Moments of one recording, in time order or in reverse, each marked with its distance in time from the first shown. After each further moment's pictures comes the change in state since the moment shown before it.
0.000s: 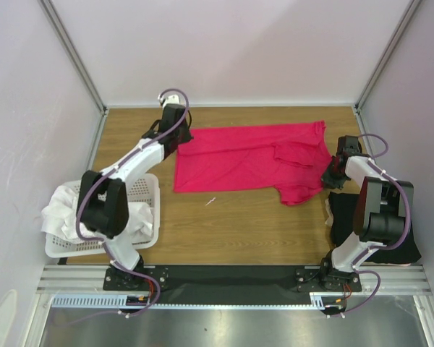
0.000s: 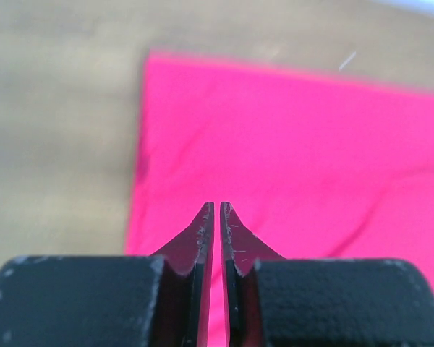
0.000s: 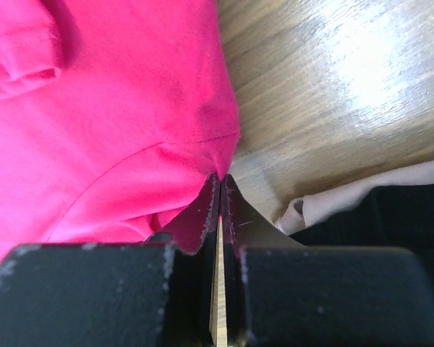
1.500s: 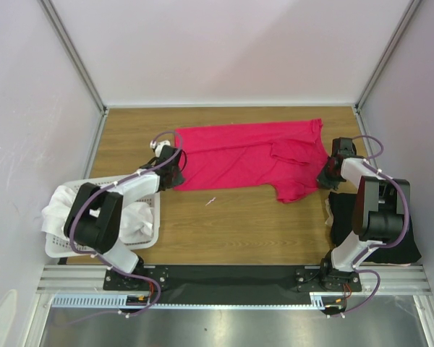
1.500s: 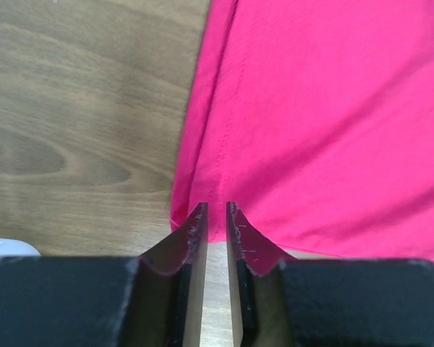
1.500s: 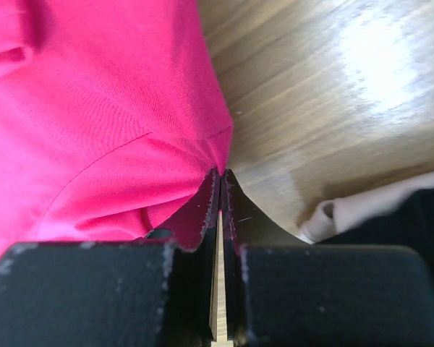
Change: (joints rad) left arm -0.010 -0.141 -0.442 0.025 -0.010 -0.176; right arm 0.043 0.010 -0.035 0.066 0.001 0.056
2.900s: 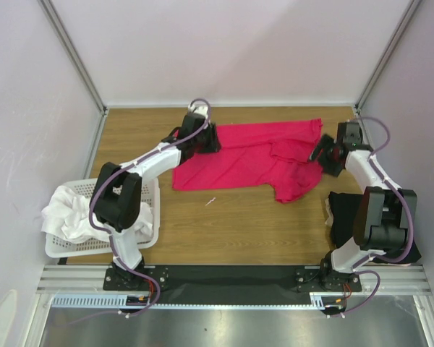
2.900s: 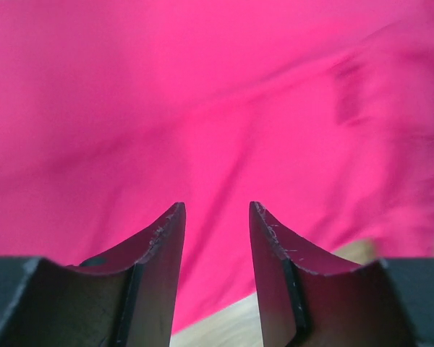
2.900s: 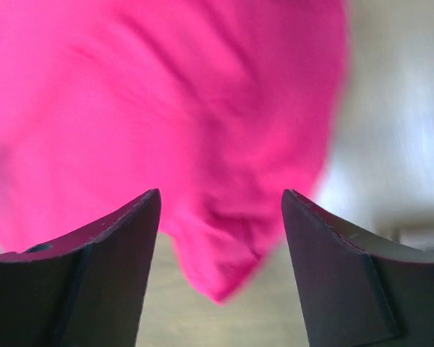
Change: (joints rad) left arm -0.109 0.274 0.537 0.099 0.332 0.201; right arm 0.015 -0.086 0.212 -0.045 -0.167 -0.013
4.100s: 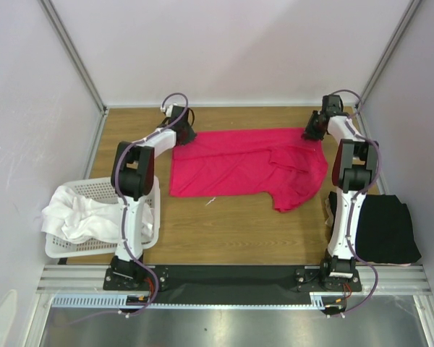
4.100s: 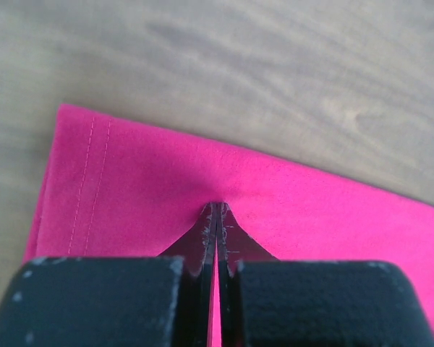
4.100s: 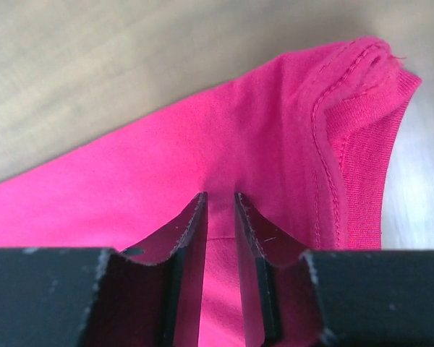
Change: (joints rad) left arm 0.227 0.432 0.286 -0.077 -0.195 -0.271; right arm 0.020 0.784 0.730 -0.007 -0.022 -0.088
